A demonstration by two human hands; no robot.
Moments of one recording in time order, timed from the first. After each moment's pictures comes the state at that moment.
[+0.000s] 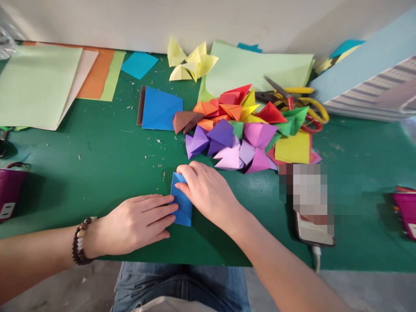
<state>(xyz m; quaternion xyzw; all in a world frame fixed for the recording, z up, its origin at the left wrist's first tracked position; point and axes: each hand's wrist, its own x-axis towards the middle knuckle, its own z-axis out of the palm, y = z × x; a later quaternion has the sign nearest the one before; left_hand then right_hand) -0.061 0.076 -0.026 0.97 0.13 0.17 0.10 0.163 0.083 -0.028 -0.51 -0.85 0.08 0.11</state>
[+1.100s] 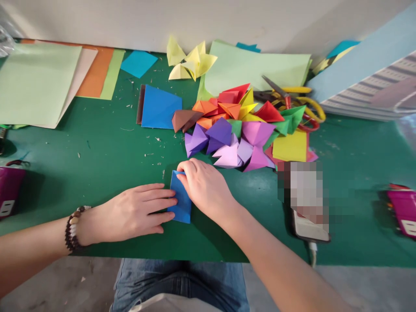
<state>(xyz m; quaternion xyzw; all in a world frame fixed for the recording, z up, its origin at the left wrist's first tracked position) -0.065 0.096 -0.018 0.98 0.08 0.11 0.13 0.159 0.086 -0.036 -0.53 -0.83 0.04 0.15</state>
